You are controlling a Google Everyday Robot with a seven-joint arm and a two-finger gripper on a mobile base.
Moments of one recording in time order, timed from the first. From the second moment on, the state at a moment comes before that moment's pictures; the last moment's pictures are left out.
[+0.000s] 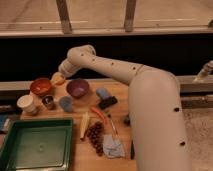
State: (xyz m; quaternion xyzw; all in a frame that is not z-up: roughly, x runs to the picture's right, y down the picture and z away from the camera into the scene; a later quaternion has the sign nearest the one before) arm -0.264 -0.071 0.805 -0.27 -0.27 0.34 0.86
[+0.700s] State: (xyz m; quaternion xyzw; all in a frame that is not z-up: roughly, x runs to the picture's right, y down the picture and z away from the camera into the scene) arm -0.281 -0.055 0.806 -0.29 -0.30 0.32 0.85
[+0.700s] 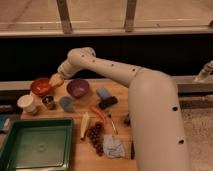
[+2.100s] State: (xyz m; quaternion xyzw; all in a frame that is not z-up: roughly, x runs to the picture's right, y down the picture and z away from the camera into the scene) arm -0.357 0.021 0.840 -0.37 -0.28 0.26 0.85
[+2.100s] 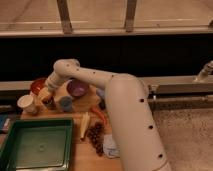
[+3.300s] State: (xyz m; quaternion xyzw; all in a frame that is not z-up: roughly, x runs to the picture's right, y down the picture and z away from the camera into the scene) arm -0.362 0.034 0.862 -0.37 -0.23 0.25 0.87
